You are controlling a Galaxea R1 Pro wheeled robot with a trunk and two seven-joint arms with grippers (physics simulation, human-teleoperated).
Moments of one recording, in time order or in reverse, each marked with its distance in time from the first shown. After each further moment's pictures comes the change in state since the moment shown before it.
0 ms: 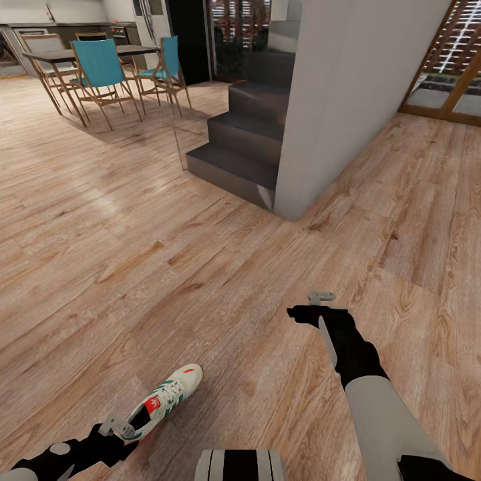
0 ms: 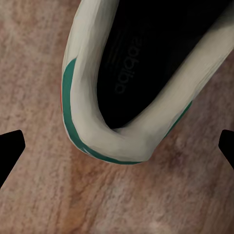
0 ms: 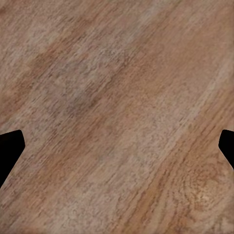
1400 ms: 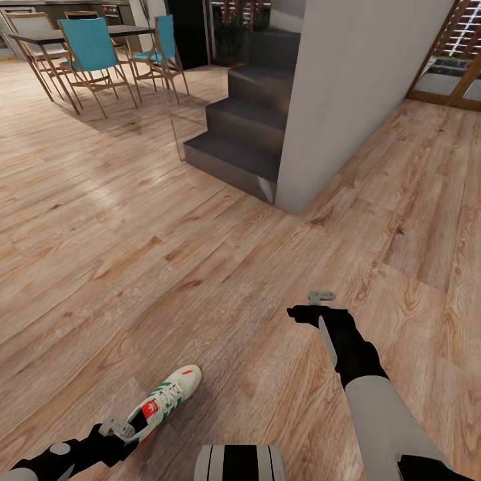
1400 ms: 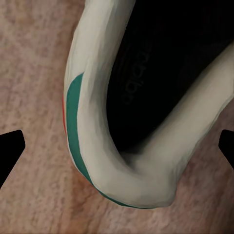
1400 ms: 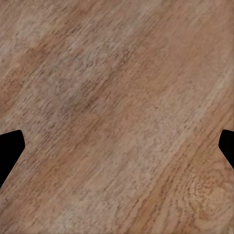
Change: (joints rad) left arm 0.000 0.000 0.000 0.000 0.000 0.000 0.000; right arm 0.000 0.000 0.000 0.000 0.000 0.000 0.000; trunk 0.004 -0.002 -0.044
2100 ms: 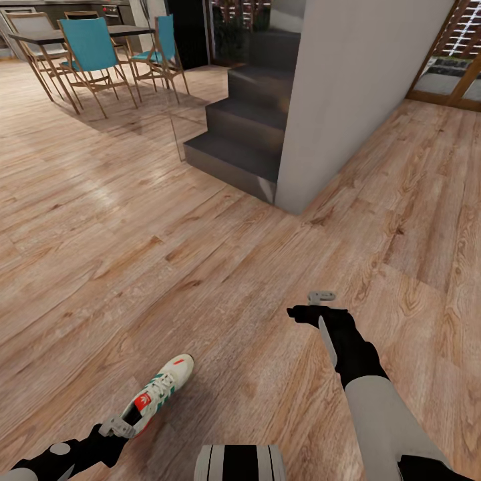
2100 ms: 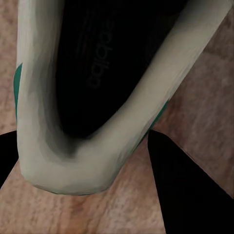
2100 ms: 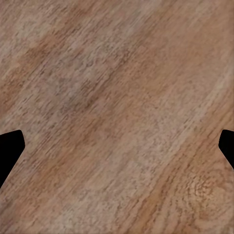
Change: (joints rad) left arm 0.000 0.000 -0.006 0.000 0.001 -0.001 -0.002; right arm 0.000 0.000 0.000 0.000 0.000 0.000 0.000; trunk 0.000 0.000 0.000
